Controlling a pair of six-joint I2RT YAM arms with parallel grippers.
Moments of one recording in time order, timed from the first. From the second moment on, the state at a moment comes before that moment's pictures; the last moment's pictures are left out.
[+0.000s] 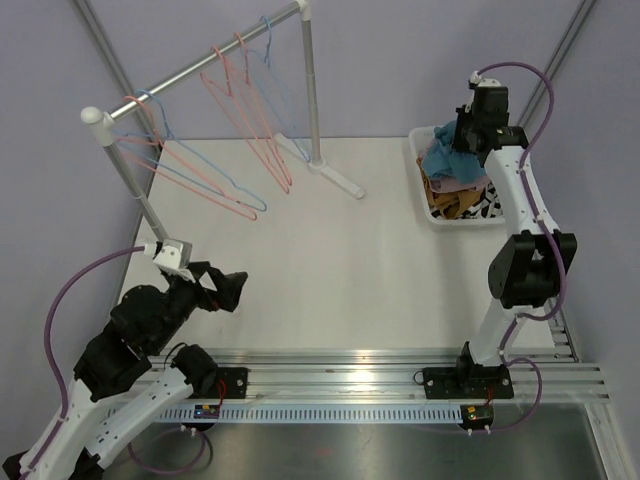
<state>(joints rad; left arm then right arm) -0.72 0.28 0.79 -0.70 -0.21 -0.29 0.03 1.81 1.86 -0.60 0.10 0.11</state>
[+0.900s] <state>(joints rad) -0.51 0.24 0.81 -0.81 -0.56 -0.34 -0.12 2.16 2.12 -0.84 -0.03 0.23</state>
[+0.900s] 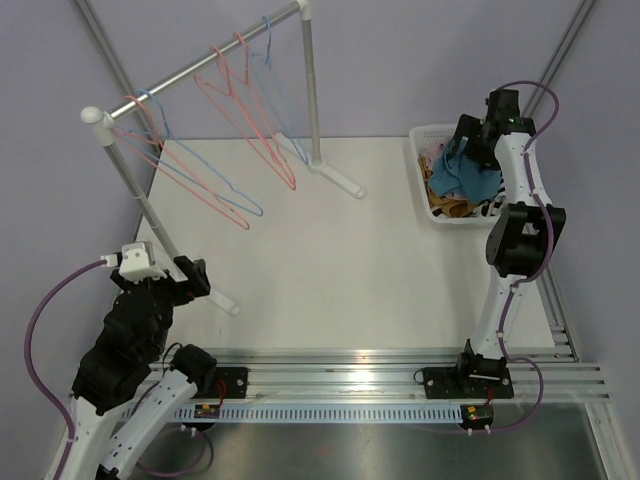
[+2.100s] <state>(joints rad) -0.51 0.42 1.14 -0.96 -0.53 -0.13 0.17 0.55 1.19 -1.00 0.16 0.18</state>
